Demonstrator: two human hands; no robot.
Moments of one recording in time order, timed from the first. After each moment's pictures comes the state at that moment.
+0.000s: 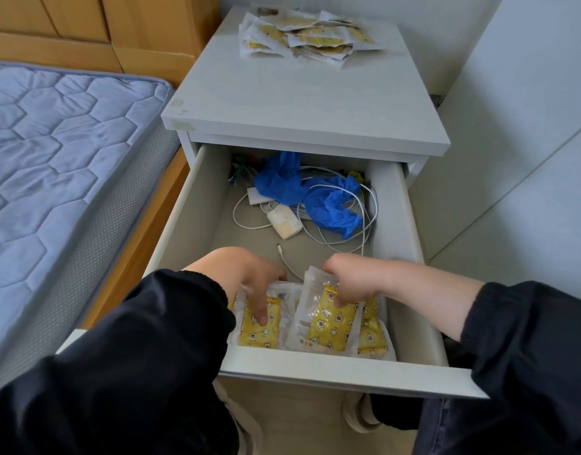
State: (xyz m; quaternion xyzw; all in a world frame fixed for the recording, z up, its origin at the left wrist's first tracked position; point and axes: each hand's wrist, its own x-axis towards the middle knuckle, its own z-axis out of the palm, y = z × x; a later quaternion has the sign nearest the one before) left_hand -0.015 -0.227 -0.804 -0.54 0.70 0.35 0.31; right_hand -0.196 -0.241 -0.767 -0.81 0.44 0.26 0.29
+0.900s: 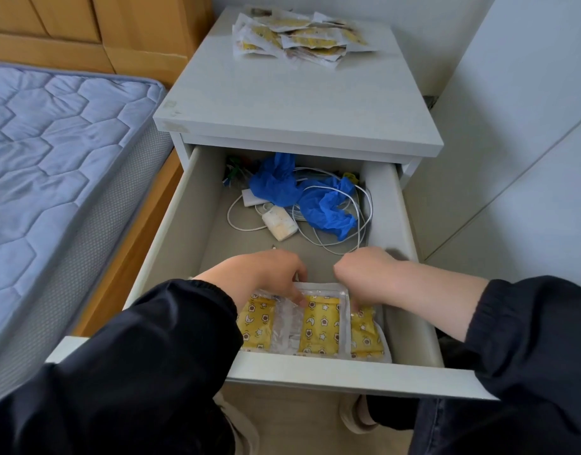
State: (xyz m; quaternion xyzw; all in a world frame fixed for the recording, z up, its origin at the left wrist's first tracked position) left_hand -0.045 -0.228 -0.796 -0.55 0.75 0.35 0.14; right_hand -0.207 -0.241 -0.757 -0.87 0.33 0.36 -0.01
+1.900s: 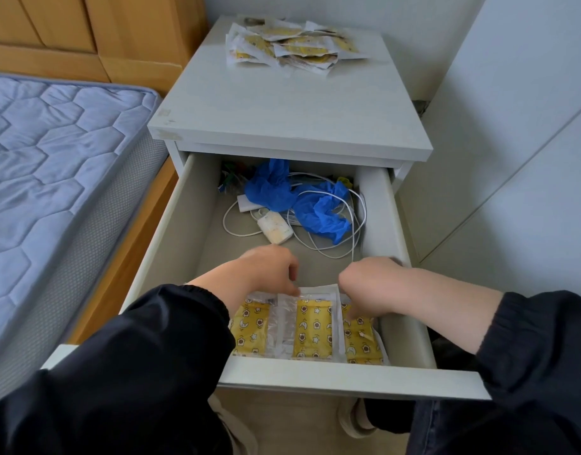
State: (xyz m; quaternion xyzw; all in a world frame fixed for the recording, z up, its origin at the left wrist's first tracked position) left_hand -0.042 -0.232 -0.802 -0.61 0.75 0.25 0.09; right_hand -0.221 -0.234 -0.749 -0.86 0.35 0.36 0.04
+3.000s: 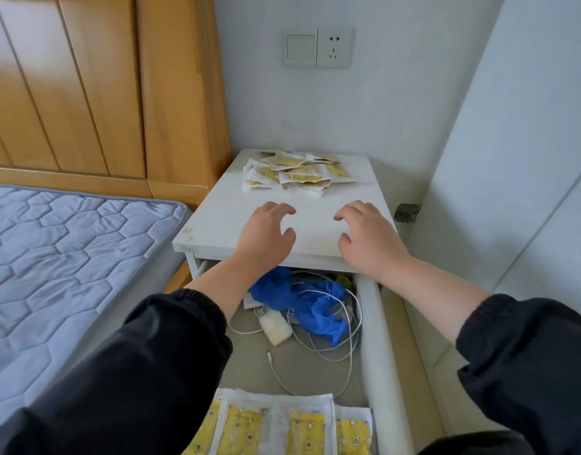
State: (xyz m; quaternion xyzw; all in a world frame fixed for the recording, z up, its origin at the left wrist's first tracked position) left_hand -0.030 -0.312 -0.650 -0.68 0.65 0.06 -0.33; right_hand -0.215 -0.352 -0.641 -0.86 0.44 -0.24 0.02
